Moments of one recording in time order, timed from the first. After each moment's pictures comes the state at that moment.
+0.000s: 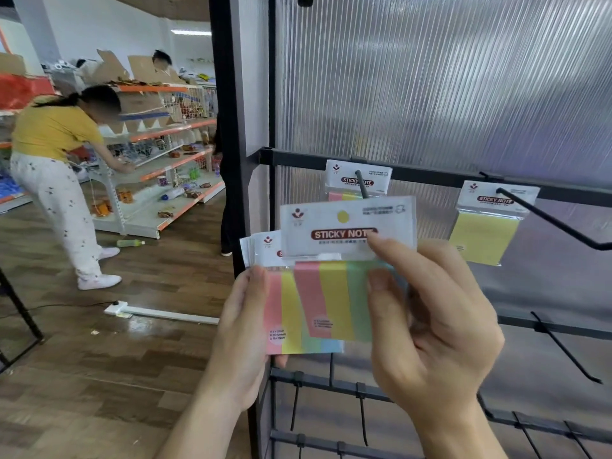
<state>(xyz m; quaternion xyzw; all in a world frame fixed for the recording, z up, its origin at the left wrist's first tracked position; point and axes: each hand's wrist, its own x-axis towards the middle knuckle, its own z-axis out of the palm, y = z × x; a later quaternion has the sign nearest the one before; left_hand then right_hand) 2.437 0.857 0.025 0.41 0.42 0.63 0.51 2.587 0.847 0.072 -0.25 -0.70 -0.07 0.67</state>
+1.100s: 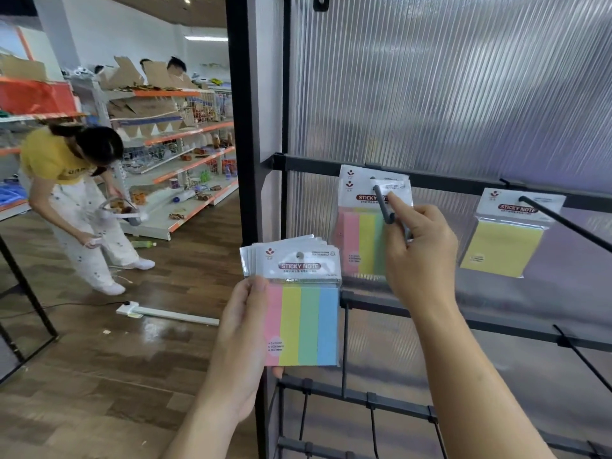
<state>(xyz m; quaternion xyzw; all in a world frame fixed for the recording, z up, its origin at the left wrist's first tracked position) 2.424 0.858 0.023 0.40 0.45 0.63 0.49 2.597 0.950 0.076 -0.51 -0.64 0.02 0.58</state>
